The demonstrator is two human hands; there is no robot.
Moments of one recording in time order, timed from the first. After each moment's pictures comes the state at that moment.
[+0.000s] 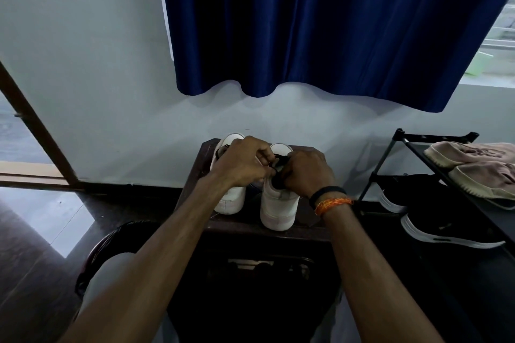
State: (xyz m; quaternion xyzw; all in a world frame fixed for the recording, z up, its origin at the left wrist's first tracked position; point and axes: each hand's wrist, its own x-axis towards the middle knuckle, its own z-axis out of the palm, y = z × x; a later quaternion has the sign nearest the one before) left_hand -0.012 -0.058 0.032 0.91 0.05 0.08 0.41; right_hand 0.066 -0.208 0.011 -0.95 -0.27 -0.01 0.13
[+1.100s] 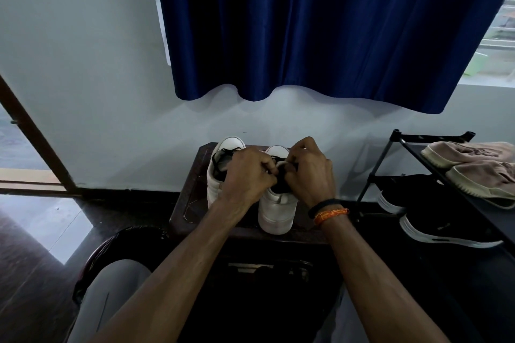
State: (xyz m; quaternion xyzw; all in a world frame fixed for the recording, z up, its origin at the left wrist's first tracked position) left_hand -0.012 -0.089 0.015 0.91 0.09 0.23 0.34; right_hand 0.064 -0.218 0.000 -0.91 -0.28 -0.17 0.27
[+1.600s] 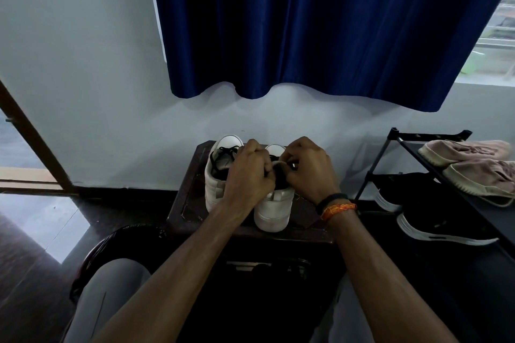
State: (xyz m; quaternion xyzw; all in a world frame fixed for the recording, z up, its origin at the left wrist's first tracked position) left_hand 0.003 -0.088 -0.013 0.91 0.05 0.29 0.29; right_hand 0.076 -0.225 0.000 -0.88 -0.33 -0.15 0.30
